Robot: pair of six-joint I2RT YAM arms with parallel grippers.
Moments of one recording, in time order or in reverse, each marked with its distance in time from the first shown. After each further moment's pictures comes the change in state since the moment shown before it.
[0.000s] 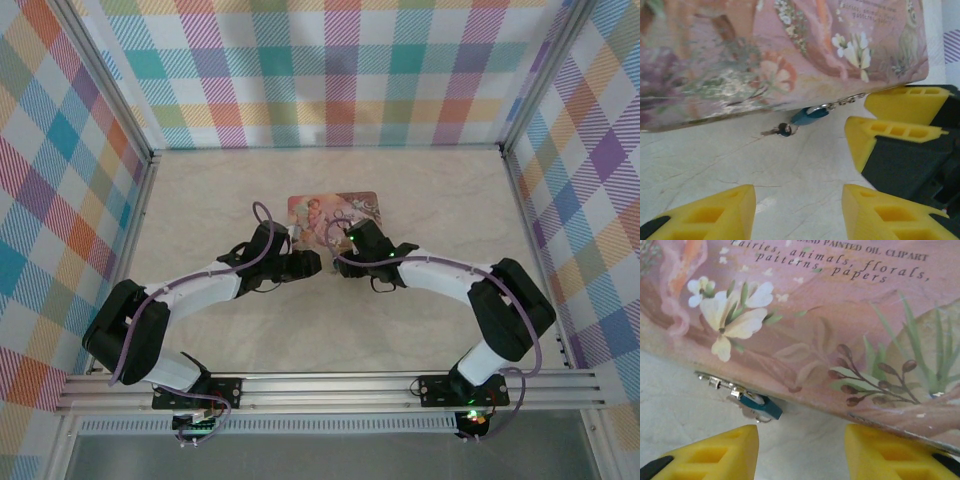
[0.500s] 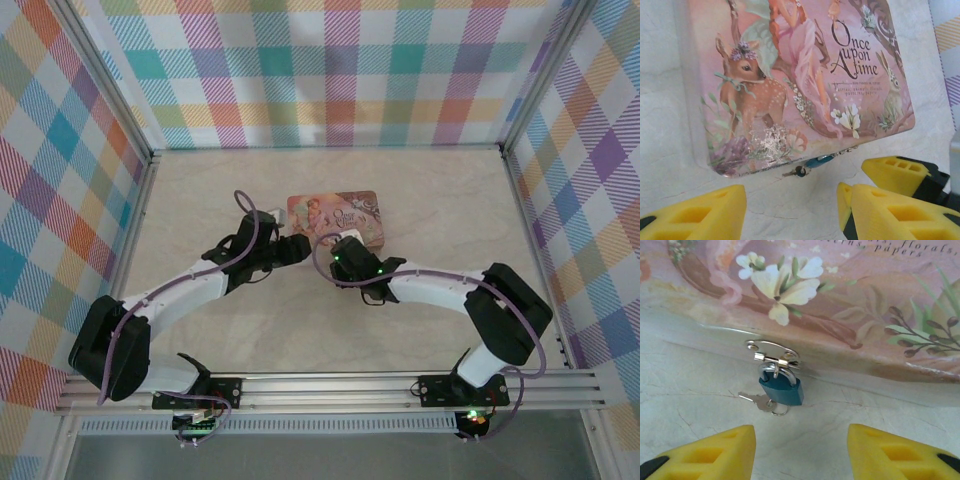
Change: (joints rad) left arm 0.060 -0.097 0.051 -0.076 -0.130 0.053; right arm 0.160 -0.005 -0.038 0.044 0.245 0.101
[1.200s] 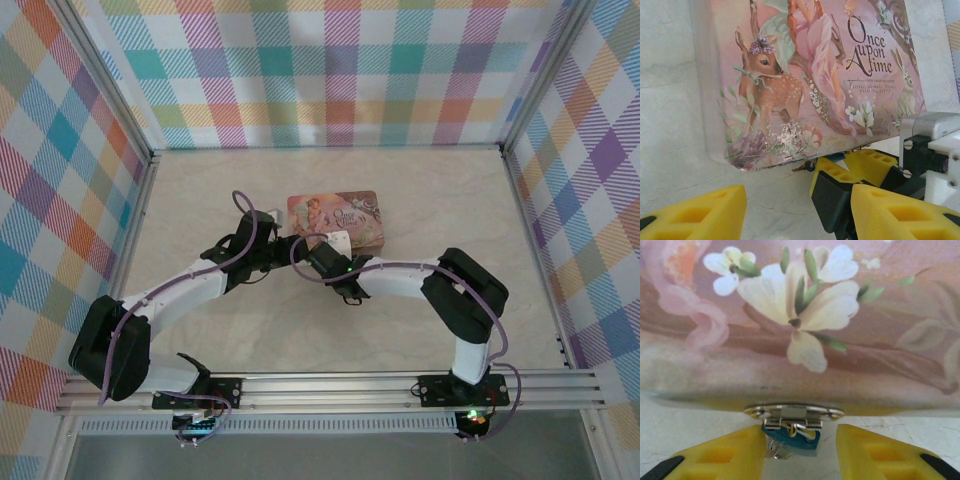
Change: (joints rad) left arm 0.015 0.000 0.000 -0.031 0.001 0.000; right arm 0.068 0.245 0.179 -0.081 0.201 0.192
